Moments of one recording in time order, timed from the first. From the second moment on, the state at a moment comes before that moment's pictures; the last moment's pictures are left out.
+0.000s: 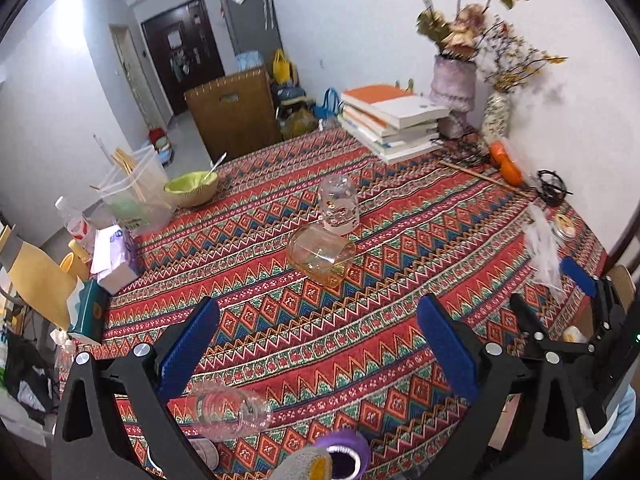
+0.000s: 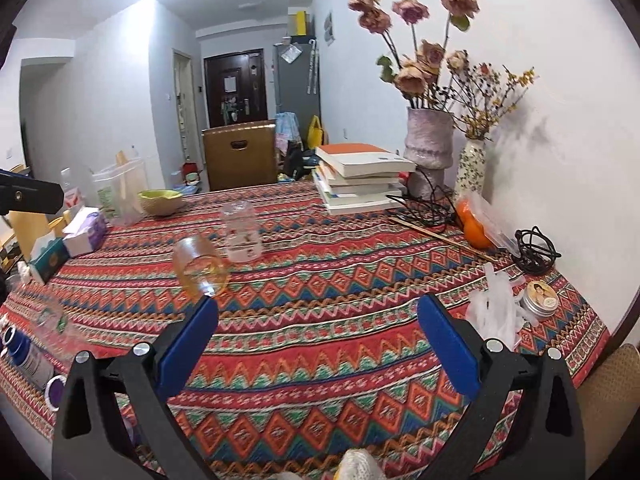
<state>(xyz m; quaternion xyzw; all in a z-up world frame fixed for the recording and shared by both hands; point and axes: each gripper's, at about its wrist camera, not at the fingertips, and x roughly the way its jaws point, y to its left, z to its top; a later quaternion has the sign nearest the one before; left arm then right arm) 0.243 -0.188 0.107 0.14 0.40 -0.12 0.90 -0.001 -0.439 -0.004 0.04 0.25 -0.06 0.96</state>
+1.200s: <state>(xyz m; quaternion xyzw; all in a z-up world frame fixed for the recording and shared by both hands) 0.469 -0.217 -0.046 0.00 0.61 0.08 0.79 0.115 -0.523 -0.049 0.09 0.28 -0.06 0.95</state>
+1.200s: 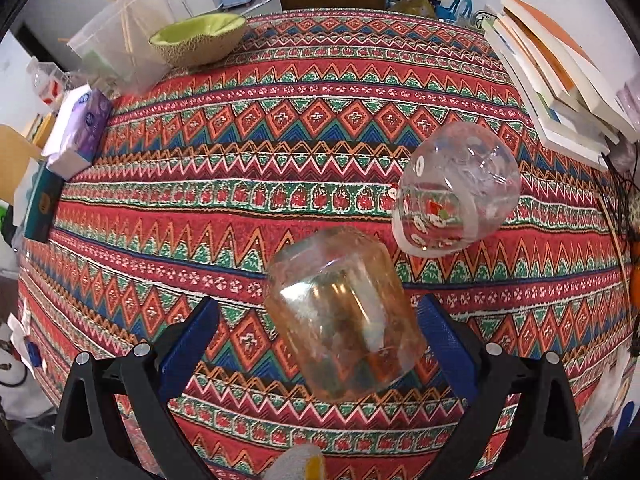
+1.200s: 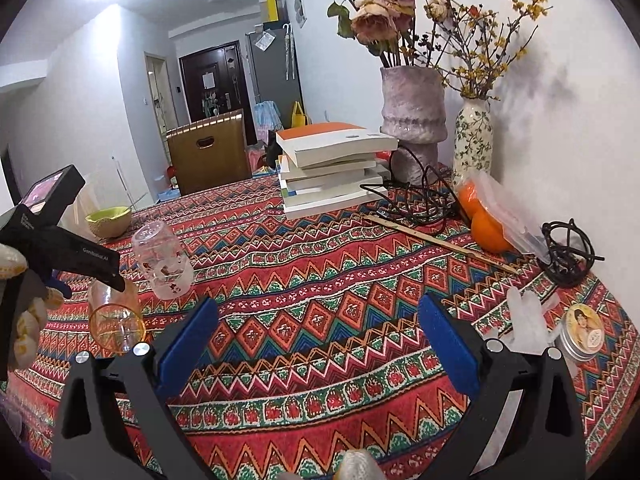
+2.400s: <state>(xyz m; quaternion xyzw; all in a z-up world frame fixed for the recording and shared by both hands) 0.480 -0.199 -0.086 -0.08 0.67 0.07 0.74 0.129 -0.524 -0.064 0.09 0.28 -0.06 0.95</state>
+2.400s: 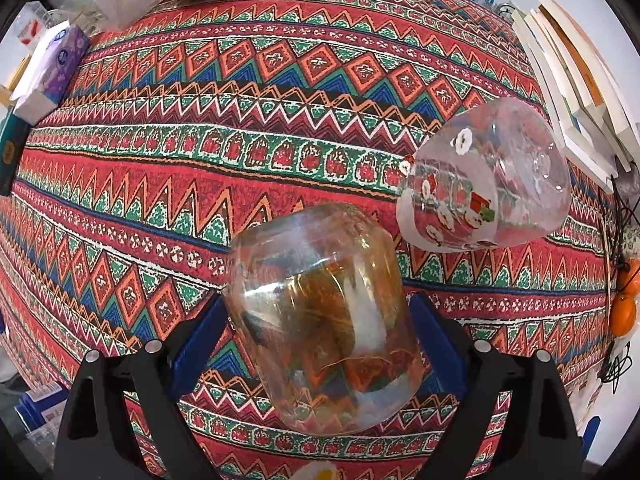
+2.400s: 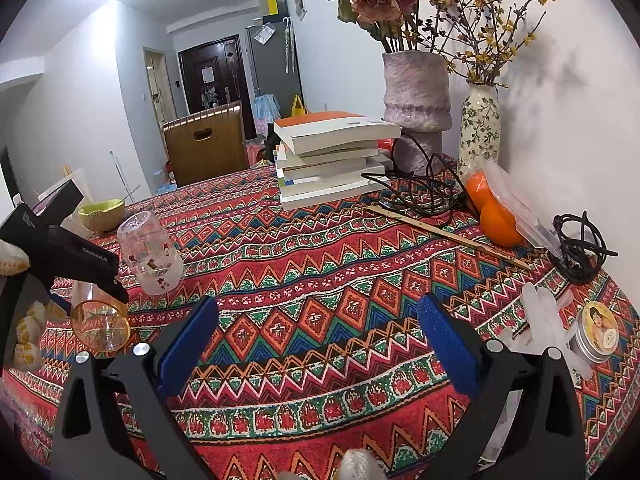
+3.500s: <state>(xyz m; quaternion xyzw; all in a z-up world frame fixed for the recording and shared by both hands) 0.447 -0.209 -0.058 0.01 0.66 0.00 0.75 0.125 -0.510 -0.060 0.08 0.29 -0.07 0.95</state>
